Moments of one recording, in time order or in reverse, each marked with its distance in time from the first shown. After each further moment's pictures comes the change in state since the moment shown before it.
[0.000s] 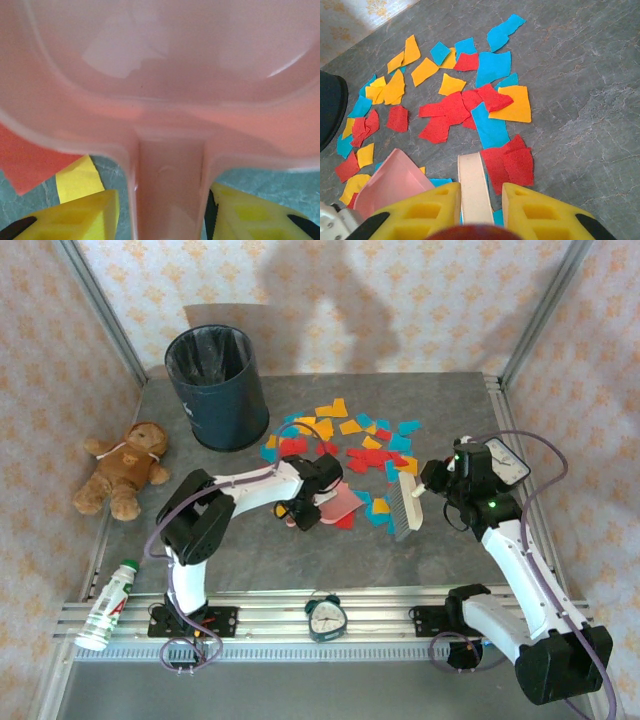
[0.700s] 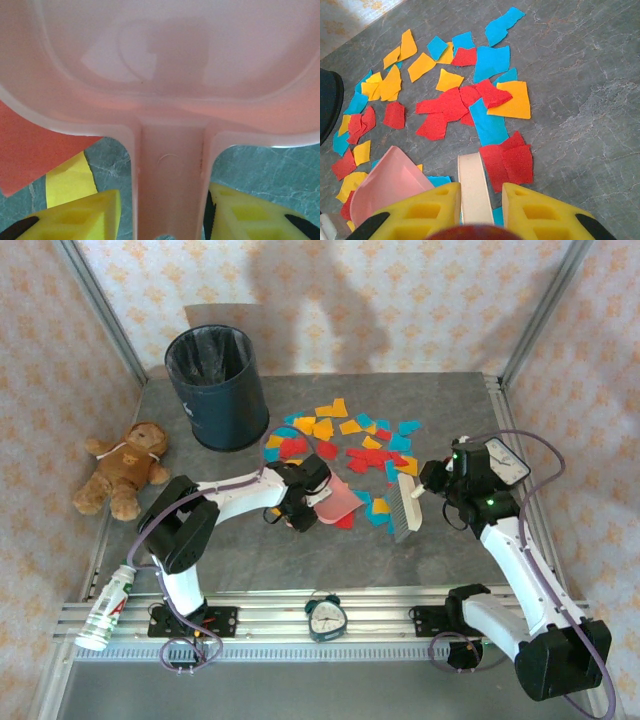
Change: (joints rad) left arm 0.033 -0.081 -0.134 0.148 0.067 0.003; right arm 0.000 0.023 0.000 0.000 -0.008 0.000
